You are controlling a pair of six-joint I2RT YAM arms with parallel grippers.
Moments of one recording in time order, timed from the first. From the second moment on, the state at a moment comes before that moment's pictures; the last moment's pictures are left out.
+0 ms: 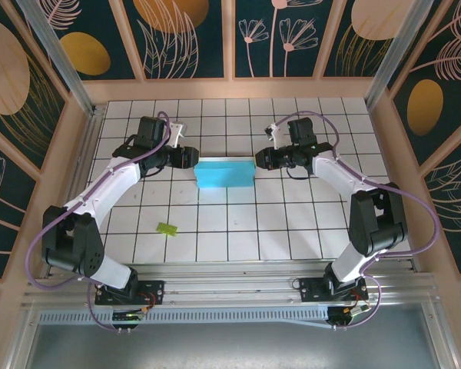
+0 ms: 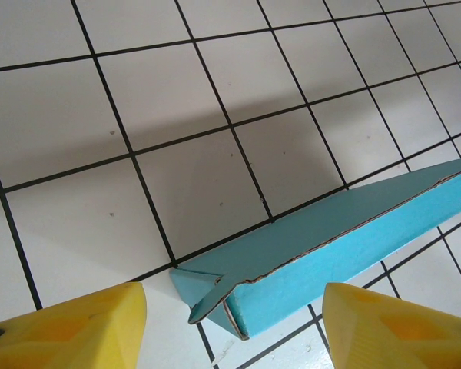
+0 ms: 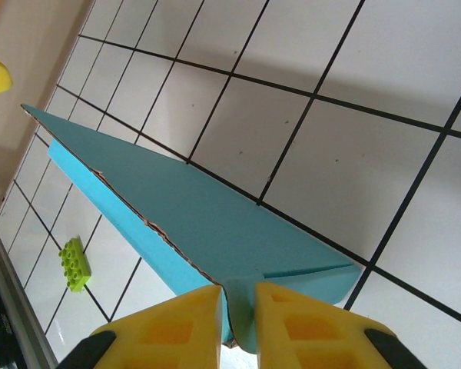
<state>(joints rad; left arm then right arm) -0.30 1.52 1.18 -0.48 0.34 -0.17 0.34 1.63 1.16 -0.36 -0.63 0.15</state>
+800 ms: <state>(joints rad) -0.30 1.62 1.28 -0.59 0.36 -0.06 0.34 1.64 1.17 -0.38 -0.63 0.15</state>
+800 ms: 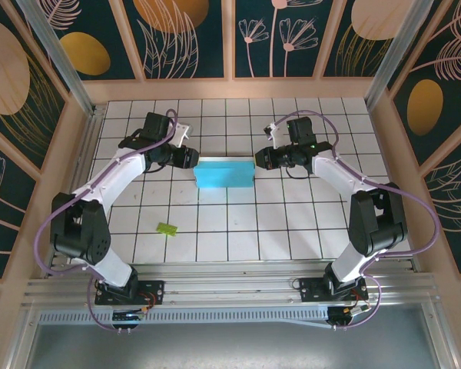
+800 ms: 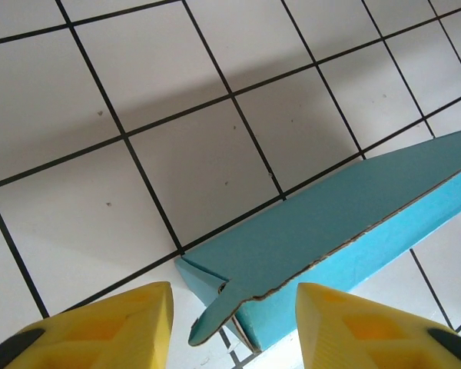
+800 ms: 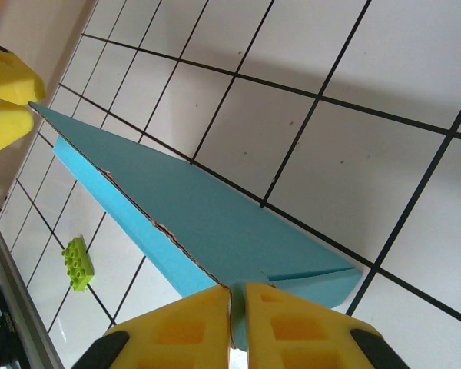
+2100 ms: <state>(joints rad) -0.29 1.62 1.23 -0.50 0.40 -0.21 0.36 1.65 1.19 -0.37 -0.62 0.22</state>
